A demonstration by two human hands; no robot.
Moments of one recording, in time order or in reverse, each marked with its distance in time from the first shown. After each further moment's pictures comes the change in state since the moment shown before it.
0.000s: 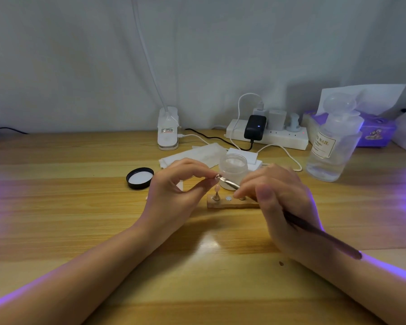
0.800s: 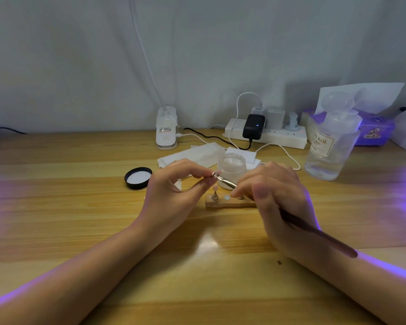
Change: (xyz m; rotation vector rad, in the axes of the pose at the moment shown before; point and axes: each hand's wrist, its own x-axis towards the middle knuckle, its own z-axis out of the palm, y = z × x) left_hand 0.001 0.003 0.000 0.011 -0.008 -0.031; right_hand 0.000 0.003 0.003 -0.015 0.024 -0.017
